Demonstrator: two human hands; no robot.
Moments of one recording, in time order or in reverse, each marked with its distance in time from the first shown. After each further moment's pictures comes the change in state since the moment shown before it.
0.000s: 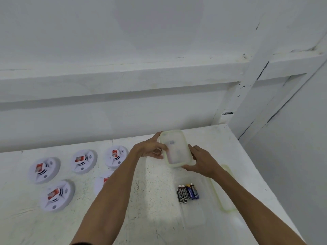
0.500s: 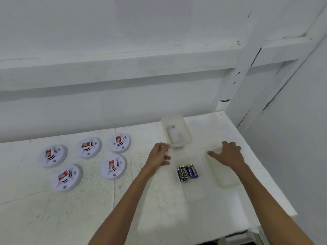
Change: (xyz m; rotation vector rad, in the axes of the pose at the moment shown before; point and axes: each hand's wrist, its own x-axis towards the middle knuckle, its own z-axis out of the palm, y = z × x) left_hand -0.067 -0.080 0.088 -0.140 0.401 0.180; right_hand -0.074 0.023 -0.029 -0.121 0.012 0.687
